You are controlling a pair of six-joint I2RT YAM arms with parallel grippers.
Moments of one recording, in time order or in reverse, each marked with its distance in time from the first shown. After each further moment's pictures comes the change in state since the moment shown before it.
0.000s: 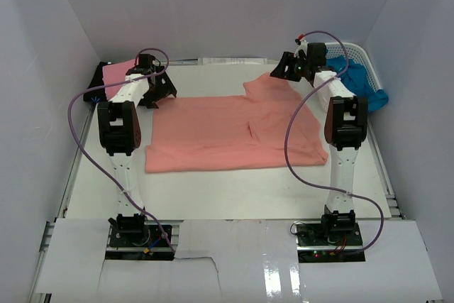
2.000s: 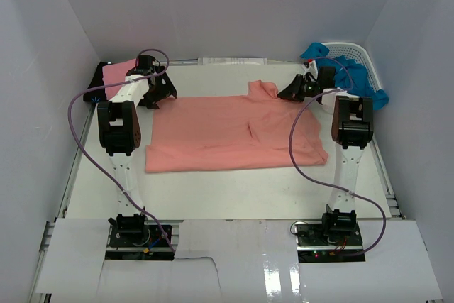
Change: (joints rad) left arm 0.000 0.000 -0.013 0.013 0.027 0.011; right arm -0.108 0.092 -0.197 0.252 -0.338 0.172
